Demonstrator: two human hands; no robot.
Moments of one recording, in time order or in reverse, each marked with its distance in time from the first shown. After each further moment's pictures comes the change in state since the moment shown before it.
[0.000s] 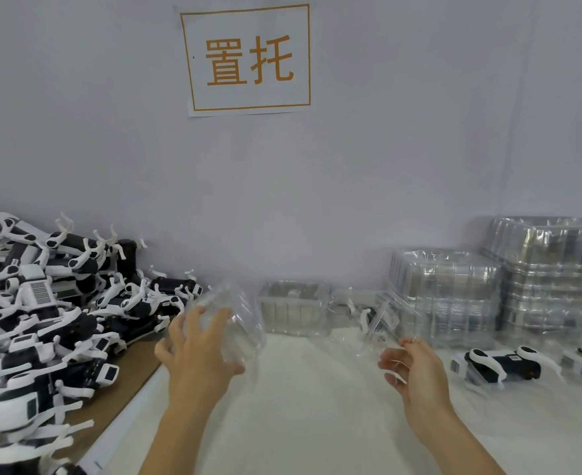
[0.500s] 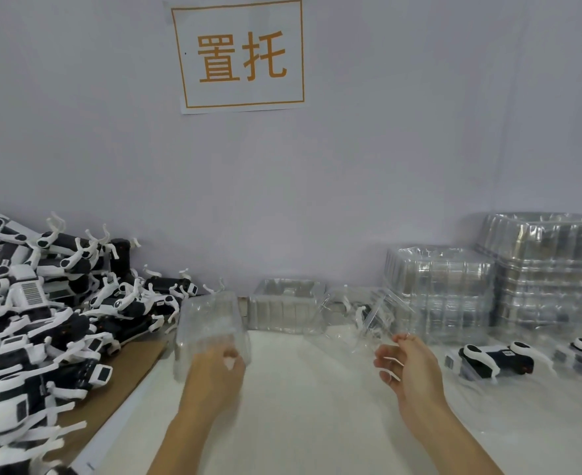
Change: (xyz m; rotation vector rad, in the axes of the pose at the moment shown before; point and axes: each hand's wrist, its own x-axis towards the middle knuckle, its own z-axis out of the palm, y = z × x) left_hand -0.006 -0.001 0.030 -0.362 -0.270 -0.095; right_hand 0.002 0.001 -0.001 0.004 -0.008 0.011
